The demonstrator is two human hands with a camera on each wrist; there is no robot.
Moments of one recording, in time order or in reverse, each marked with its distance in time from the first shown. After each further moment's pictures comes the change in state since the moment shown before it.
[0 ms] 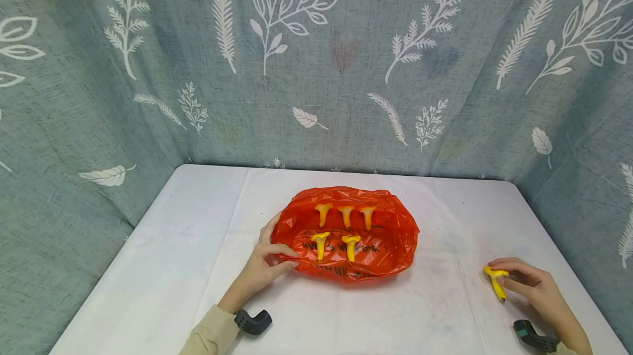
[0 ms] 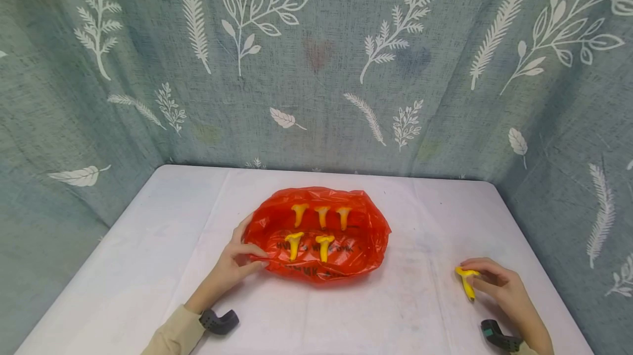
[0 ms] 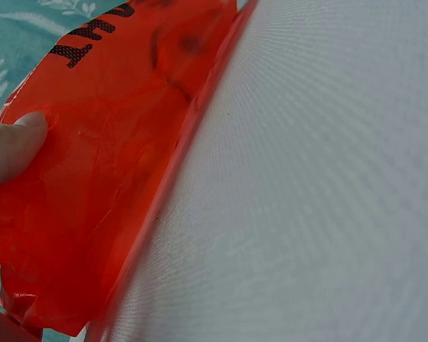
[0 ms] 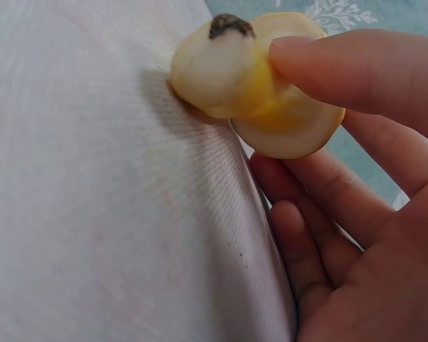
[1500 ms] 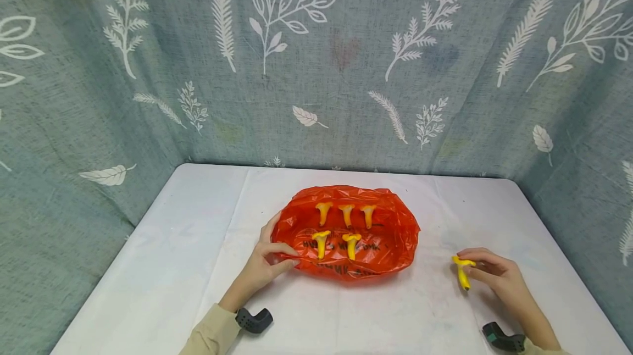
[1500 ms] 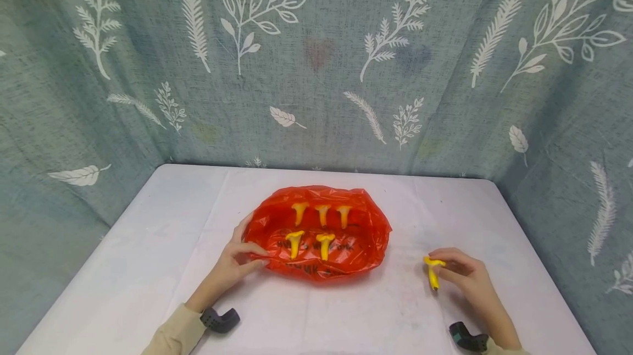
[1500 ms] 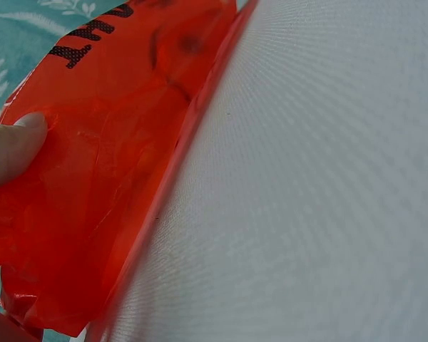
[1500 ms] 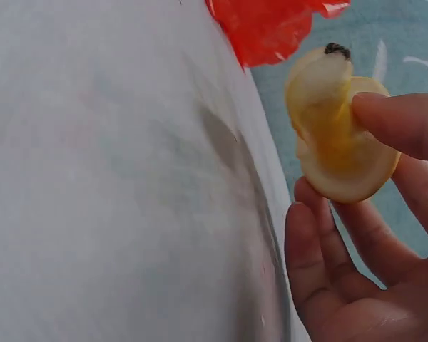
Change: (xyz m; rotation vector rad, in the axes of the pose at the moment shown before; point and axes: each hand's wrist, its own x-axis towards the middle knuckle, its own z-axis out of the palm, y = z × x) left_hand 0.000 0.001 0.000 0.018 -0.009 -0.031; right_hand 0.014 -0.041 0.051 0.156 -0.018 -0.030
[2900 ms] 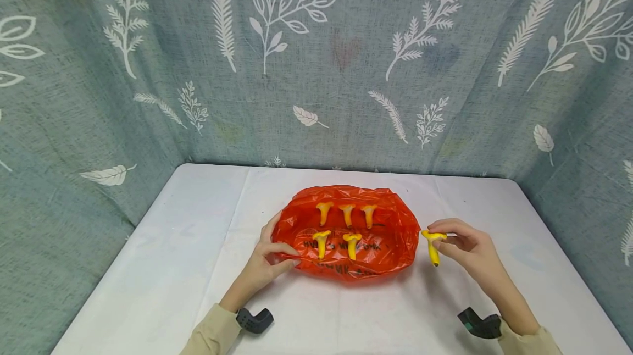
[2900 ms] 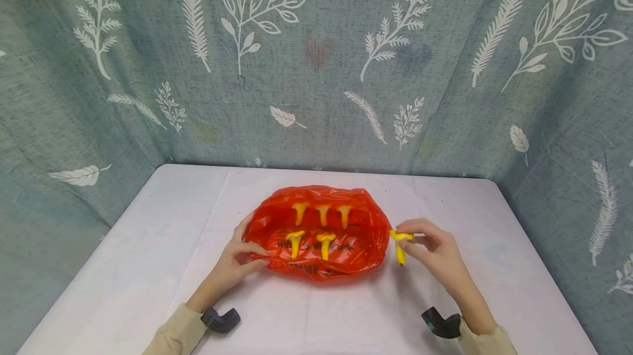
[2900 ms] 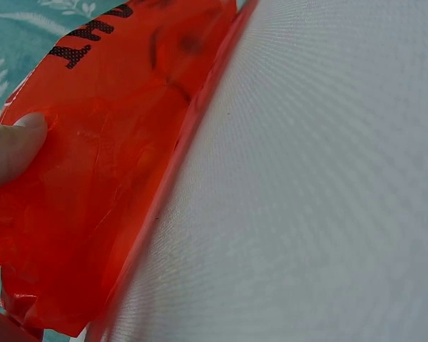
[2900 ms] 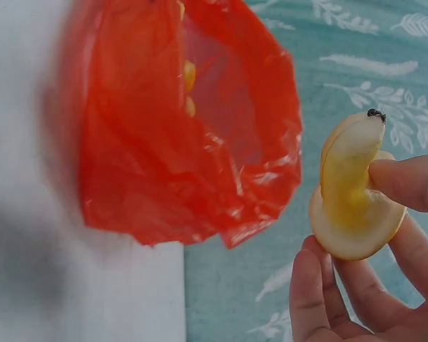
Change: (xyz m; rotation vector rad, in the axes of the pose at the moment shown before) left_hand 0.000 -0.003 0.000 -0.002 0.003 -0.005; right_hand 0.026 -0.094 0.038 0.072 -0.046 -0.184
